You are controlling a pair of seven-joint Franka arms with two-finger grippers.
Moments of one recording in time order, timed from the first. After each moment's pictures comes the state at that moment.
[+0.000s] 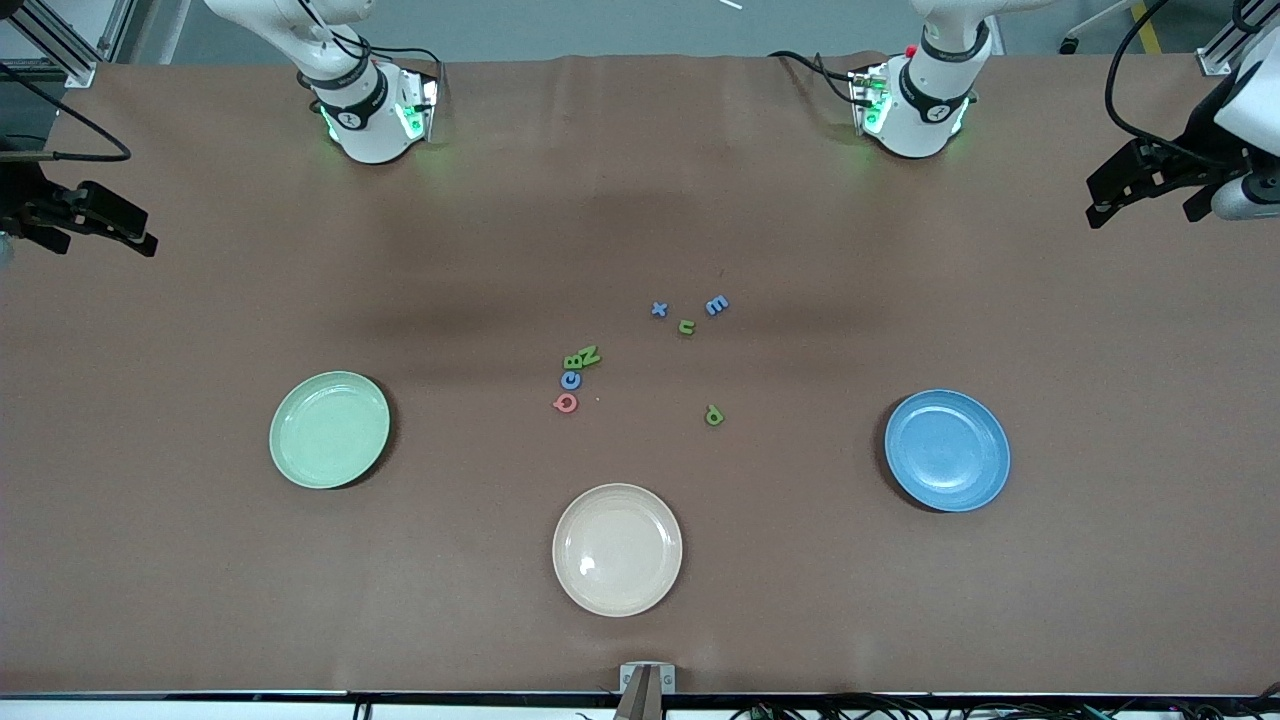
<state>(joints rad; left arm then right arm) 0.14 -0.12 -0.23 -1.61 0.01 1.53 -0.12 -0.02 -0.07 -0.02 -1.62 0.00 1.52 0.01</state>
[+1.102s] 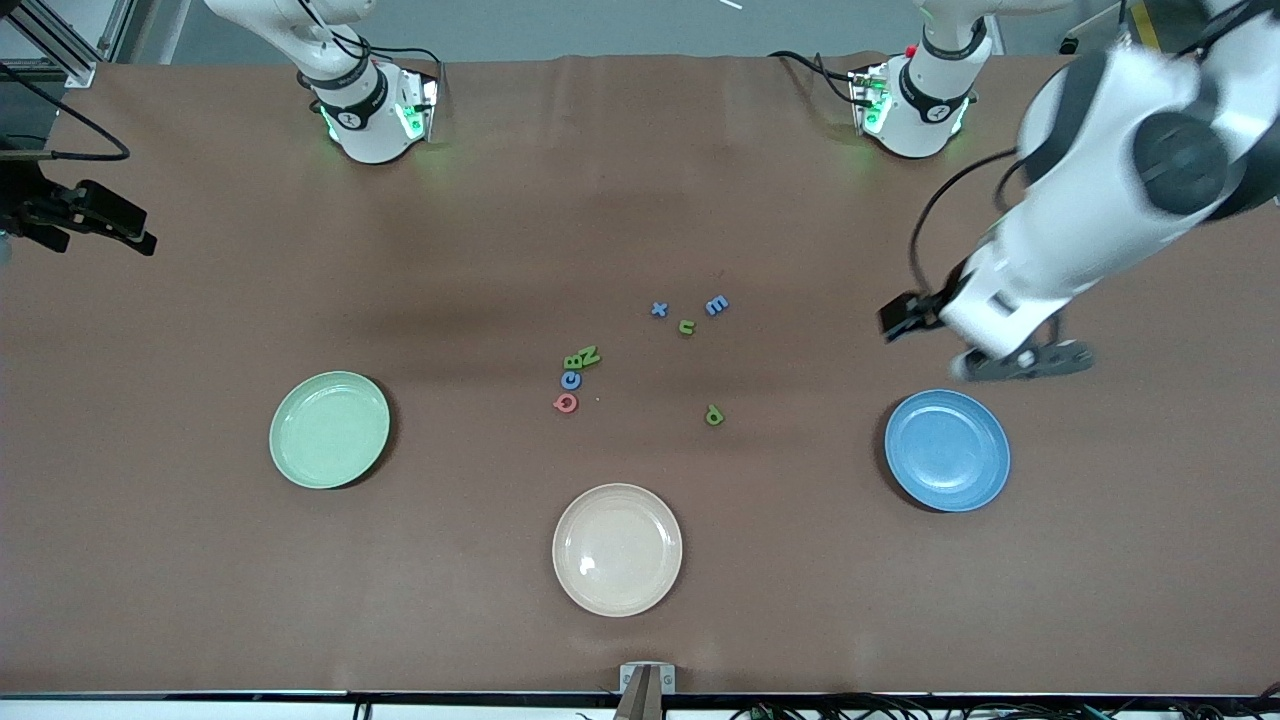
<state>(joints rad) -0.06 0.26 -0.32 -1.60 0.02 1.81 -0.50 -0.02 -0.06 -0.02 -1.62 0.00 1.52 0.01</state>
